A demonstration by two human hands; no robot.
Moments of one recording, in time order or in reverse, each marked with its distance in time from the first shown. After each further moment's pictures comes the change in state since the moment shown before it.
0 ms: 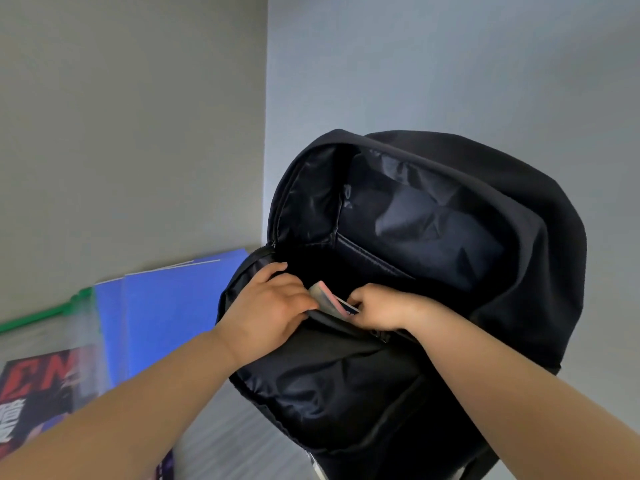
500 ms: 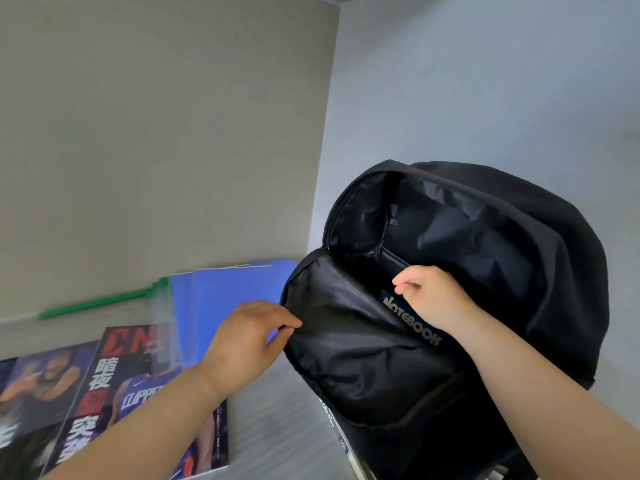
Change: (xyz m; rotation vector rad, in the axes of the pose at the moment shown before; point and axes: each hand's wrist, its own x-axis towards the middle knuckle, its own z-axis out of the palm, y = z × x) left_hand -0.090 0.008 -0.029 -0.264 0.087 -0.519; right_hand -0.043 -0.019 -0.012 0.193 0.491 -0.077
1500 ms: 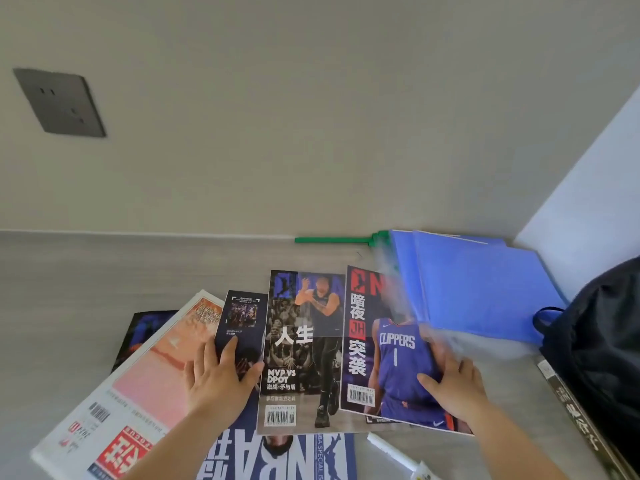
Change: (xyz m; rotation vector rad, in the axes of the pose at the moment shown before) left_hand -0.292 -0.232 -0.135 0.280 -0.151 -1.244; right_hand -0.080 -0.163 0.308 -0.288 -0.555 0.214
